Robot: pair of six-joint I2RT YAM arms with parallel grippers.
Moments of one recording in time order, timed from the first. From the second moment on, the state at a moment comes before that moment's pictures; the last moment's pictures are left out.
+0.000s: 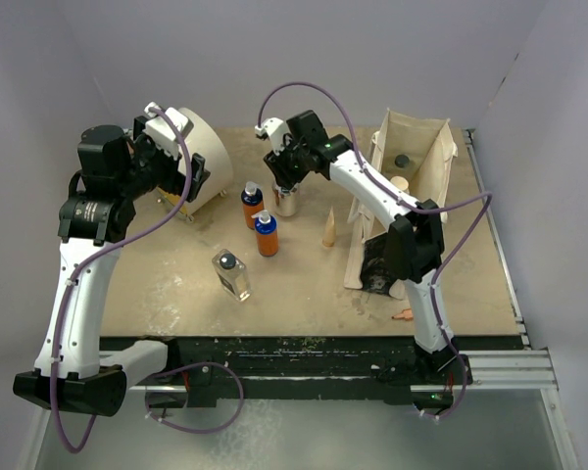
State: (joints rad) left arm -0.09 1.13 1.46 -0.66 0.38 0.32; right arm 0.60 2.19 2.10 -0.69 -0.17 -0.29
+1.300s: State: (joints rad) left arm -0.11 1.19 1.45 -0.68 0.48 0.35; right arm 0.60 1.91 2.17 -0.88 -0.17 -0.35
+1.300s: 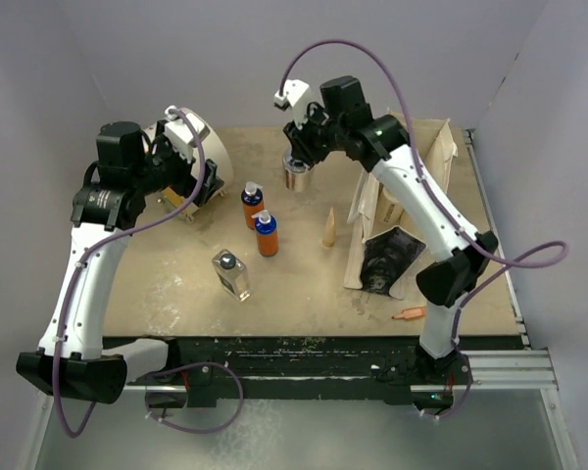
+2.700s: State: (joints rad) left arm -0.60 1.48 1.72 -0.81 0.61 0.52; right arm 0.20 1.41 2.15 -1.01 -0.25 -0.36
